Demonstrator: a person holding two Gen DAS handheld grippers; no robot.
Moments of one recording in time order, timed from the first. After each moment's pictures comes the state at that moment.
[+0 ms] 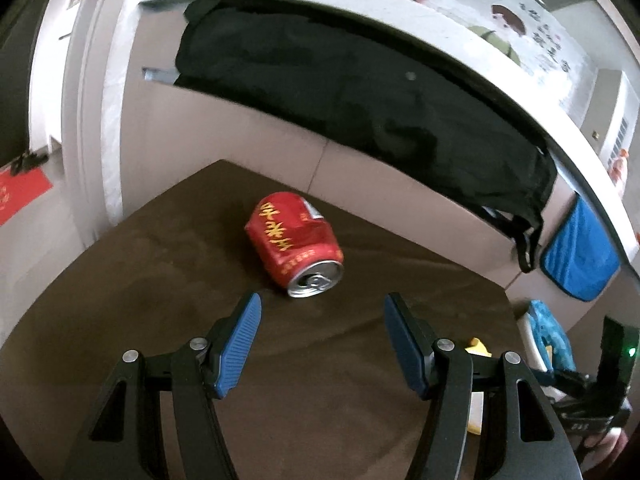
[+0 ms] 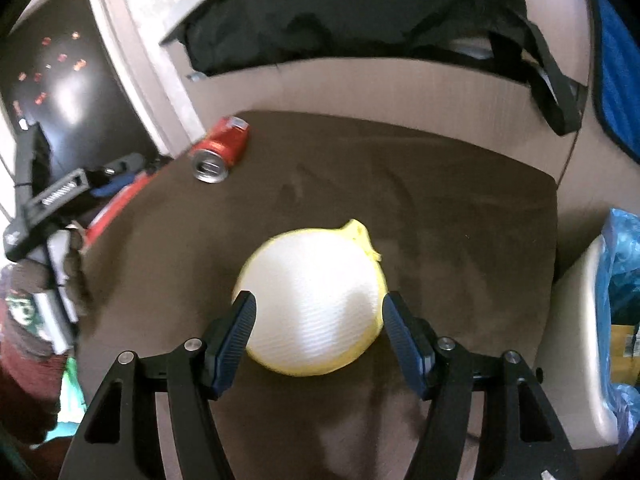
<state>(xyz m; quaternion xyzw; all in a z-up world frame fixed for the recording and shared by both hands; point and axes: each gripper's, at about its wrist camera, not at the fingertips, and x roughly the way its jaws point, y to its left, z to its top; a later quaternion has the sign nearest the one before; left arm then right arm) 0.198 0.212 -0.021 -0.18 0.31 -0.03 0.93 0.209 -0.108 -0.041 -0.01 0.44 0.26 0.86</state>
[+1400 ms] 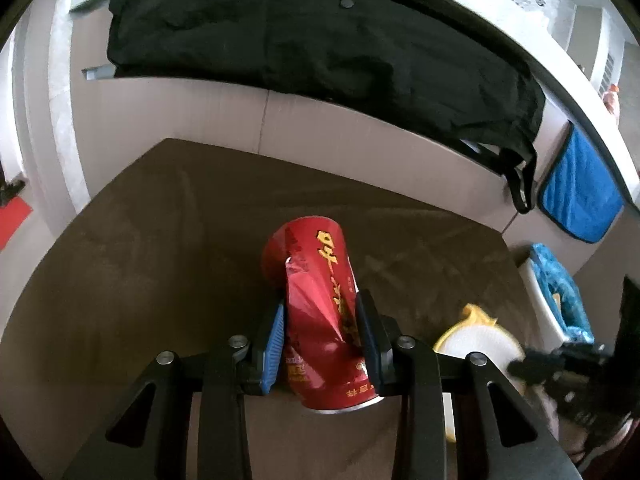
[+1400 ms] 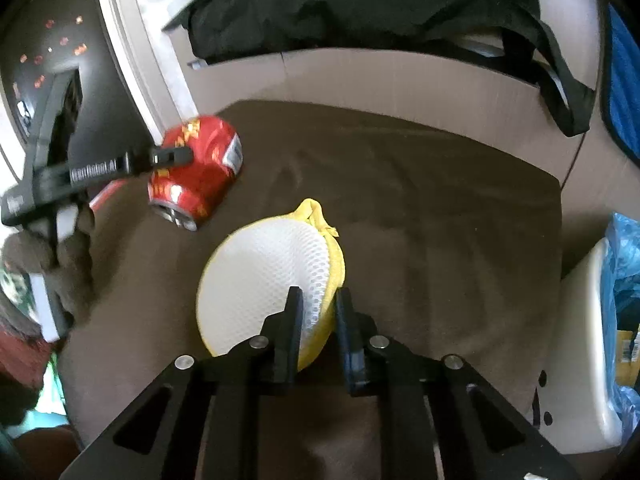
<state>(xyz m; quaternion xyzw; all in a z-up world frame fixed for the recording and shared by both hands) 0.217 0.152 -0.027 -0.10 0.37 -0.07 0.92 0.207 -0.103 -0.053 -0.03 0.42 0.27 0.87</state>
